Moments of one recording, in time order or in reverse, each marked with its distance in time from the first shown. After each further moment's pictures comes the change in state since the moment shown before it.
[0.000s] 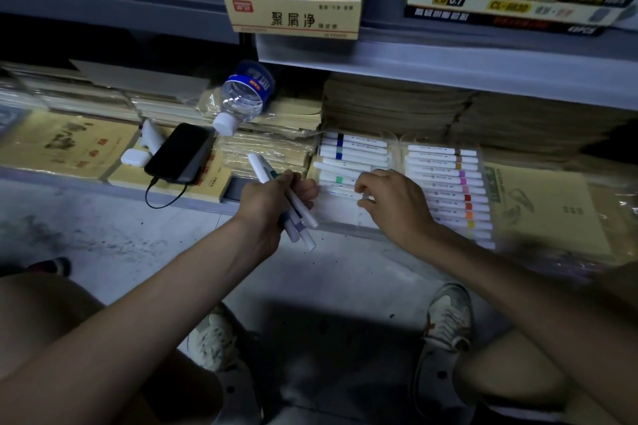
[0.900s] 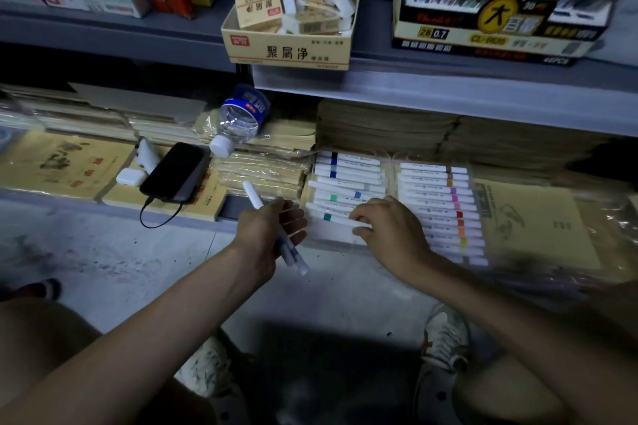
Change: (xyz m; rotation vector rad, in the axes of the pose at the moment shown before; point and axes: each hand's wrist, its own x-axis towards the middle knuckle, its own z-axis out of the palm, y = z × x) left_hand 0.003 -0.006 -0.003 0.024 0.058 -0.097; right_hand -0.017 -0.007 -0.004 0.095 -0.049 0.058
